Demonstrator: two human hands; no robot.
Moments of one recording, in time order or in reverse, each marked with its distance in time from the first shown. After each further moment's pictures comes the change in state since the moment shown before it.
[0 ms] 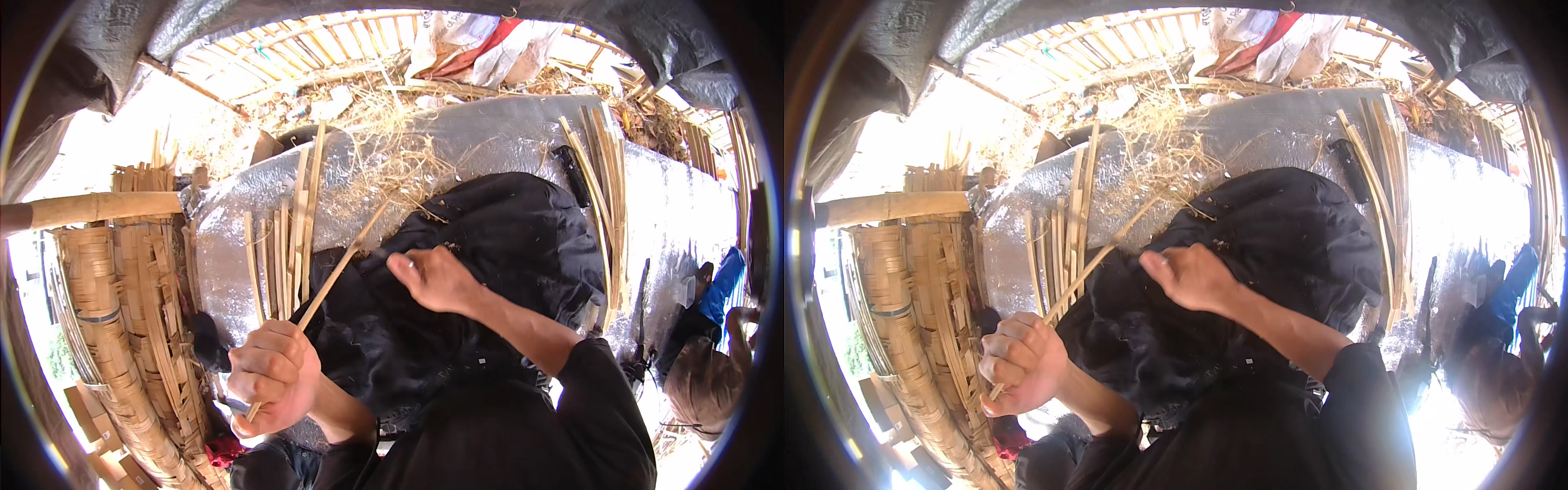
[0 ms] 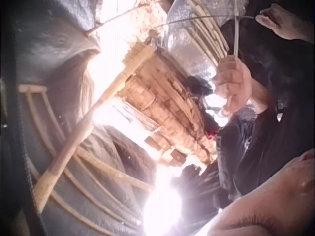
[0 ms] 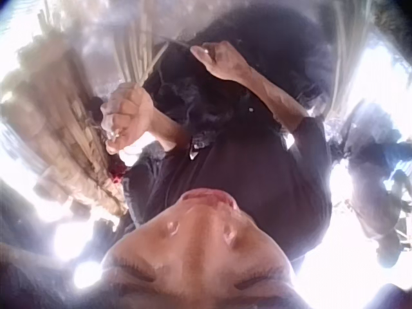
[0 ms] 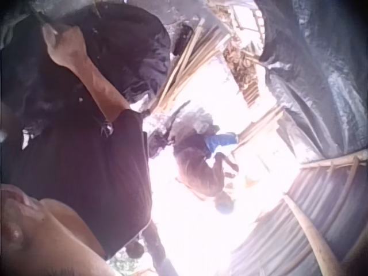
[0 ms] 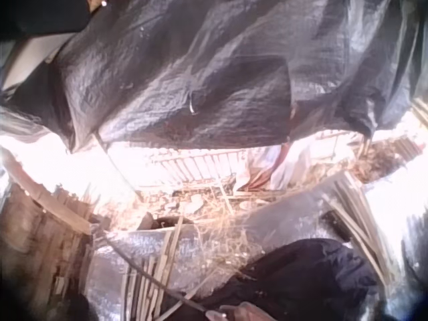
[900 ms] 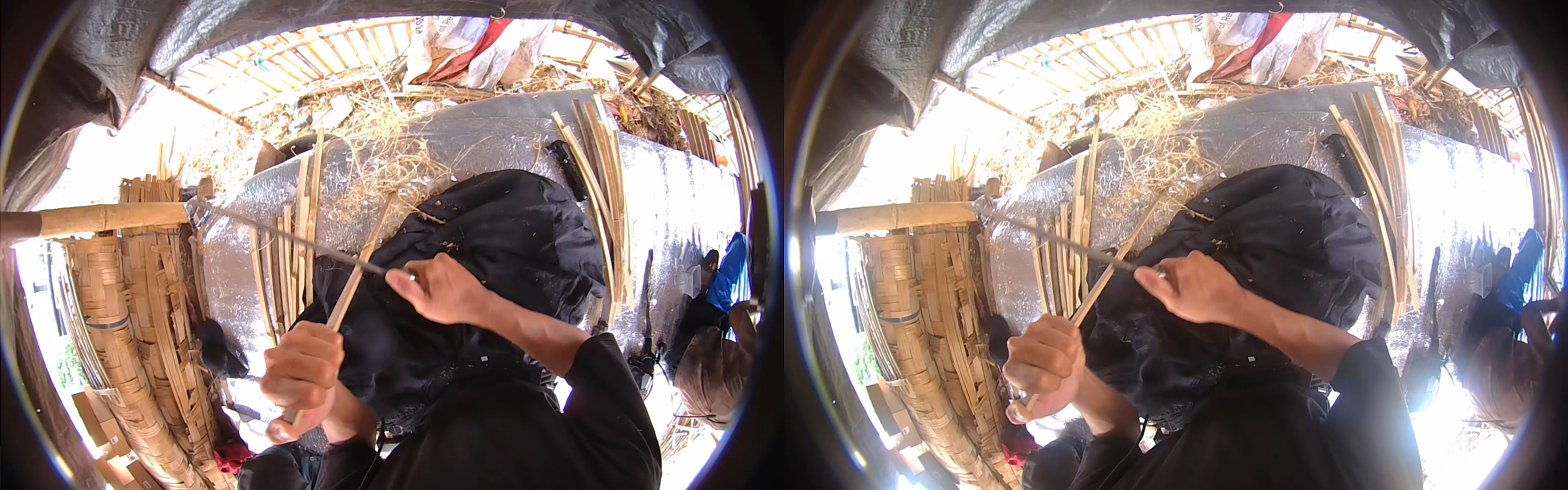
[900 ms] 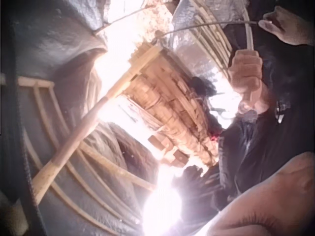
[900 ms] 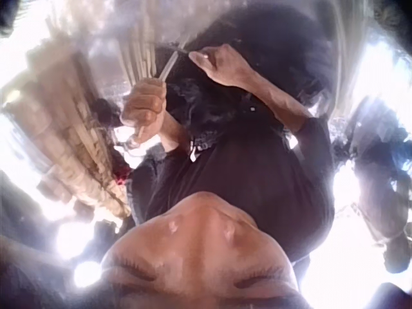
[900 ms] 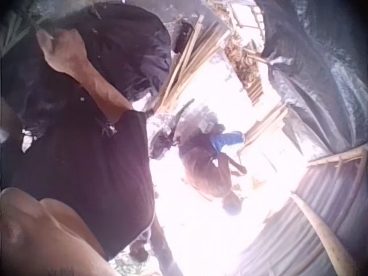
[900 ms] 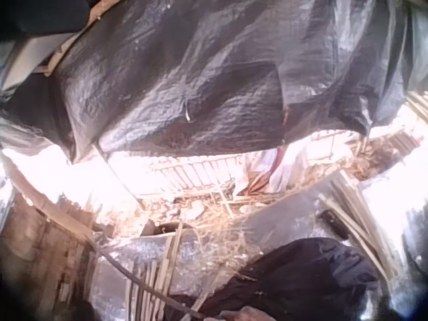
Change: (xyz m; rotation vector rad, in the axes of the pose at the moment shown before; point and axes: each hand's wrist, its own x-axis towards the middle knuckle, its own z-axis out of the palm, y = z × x) left_hand -0.004 -0.004 0.023 -0.080 -0.283 -0.060; right_hand -0.019 -0.023 -0.023 0.003 -0.104 0.051
